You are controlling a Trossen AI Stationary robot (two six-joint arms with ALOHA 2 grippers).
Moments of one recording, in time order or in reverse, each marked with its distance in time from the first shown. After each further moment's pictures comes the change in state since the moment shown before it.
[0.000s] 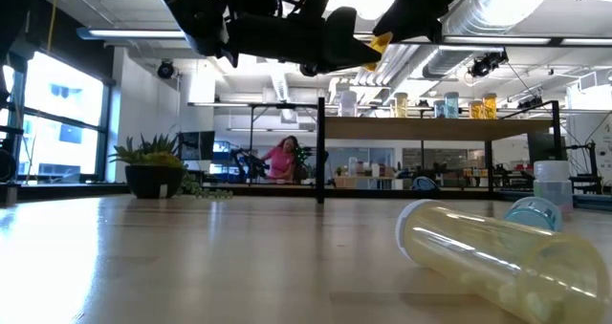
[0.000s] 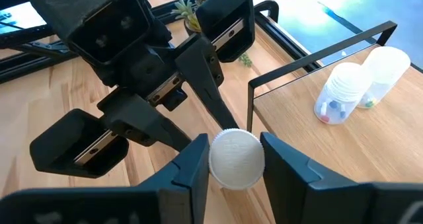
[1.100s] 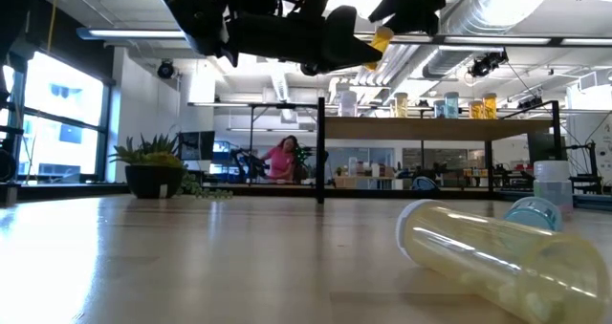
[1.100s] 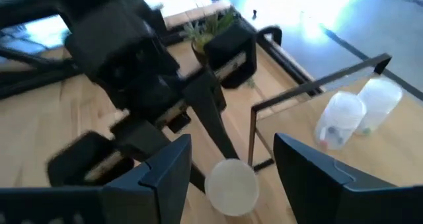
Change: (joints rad) left arm 0.000 0.000 0.000 0.000 0.002 0.002; right arm 0.000 -0.020 0.001 0.057 -0.009 -0.044
